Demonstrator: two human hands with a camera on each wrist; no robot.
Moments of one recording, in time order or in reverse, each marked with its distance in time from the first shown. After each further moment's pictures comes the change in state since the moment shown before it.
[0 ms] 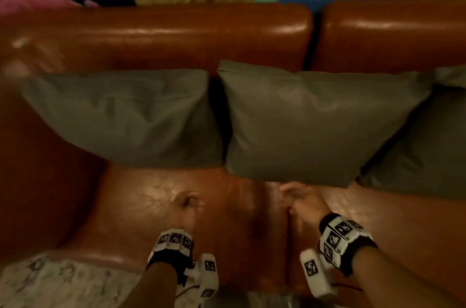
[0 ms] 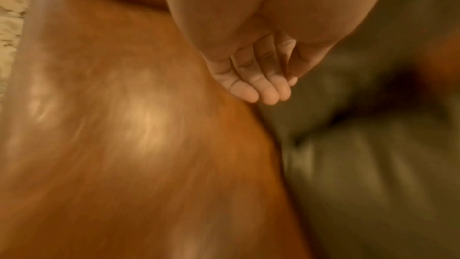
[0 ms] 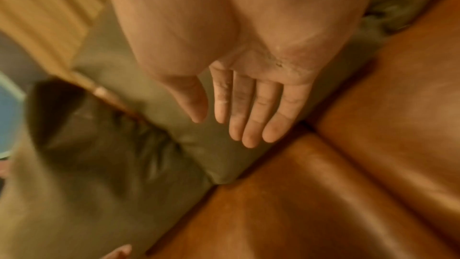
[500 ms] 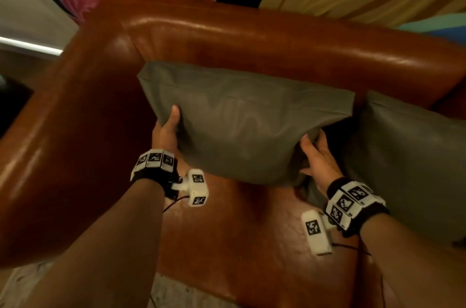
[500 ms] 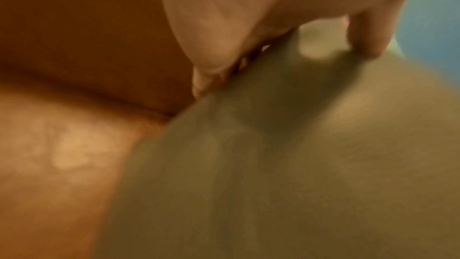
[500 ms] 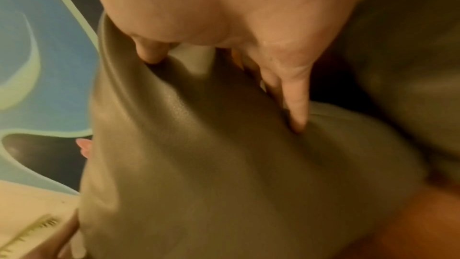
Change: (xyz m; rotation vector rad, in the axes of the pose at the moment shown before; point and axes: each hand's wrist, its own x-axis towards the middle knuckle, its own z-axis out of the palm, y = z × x) left_hand 0.155 0.111 -0.247 -0.648 0.107 0.150; right_hand 0.060 -0.210 0.178 0.190 0.044 -0.164
